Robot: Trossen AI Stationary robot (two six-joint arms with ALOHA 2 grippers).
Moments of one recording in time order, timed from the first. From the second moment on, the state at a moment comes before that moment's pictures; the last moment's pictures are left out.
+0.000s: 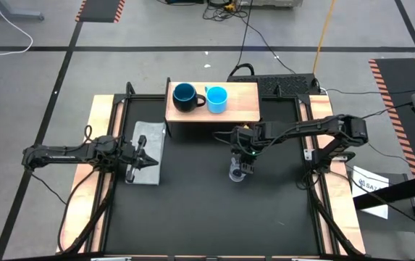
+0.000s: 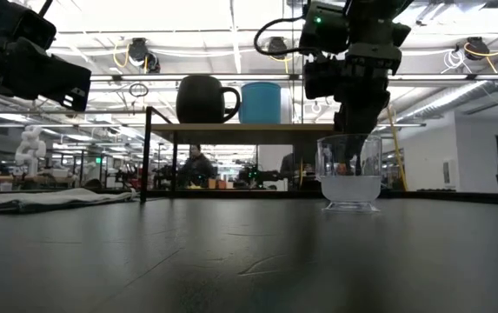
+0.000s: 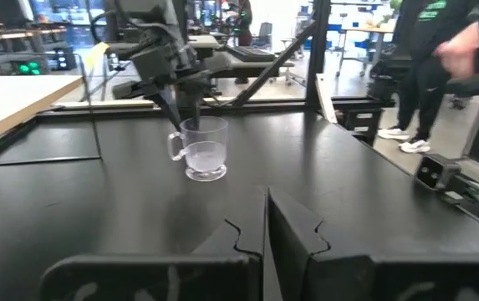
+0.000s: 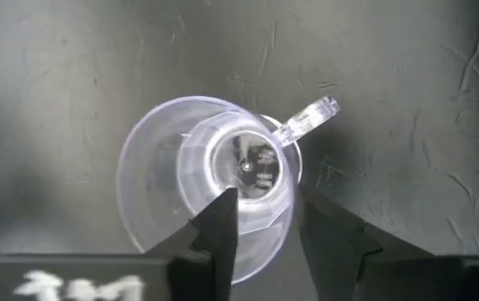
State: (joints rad) left arm 0.05 0.16 0.03 0.06 0.28 0.00; right arm -0.12 1.58 1.03 -0.71 -0.29 0.17
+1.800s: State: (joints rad) left arm 0.05 0.16 0.03 0.06 0.31 0.00; right arm -0.15 1.42 1.25 -0.85 -0.16 -0.01
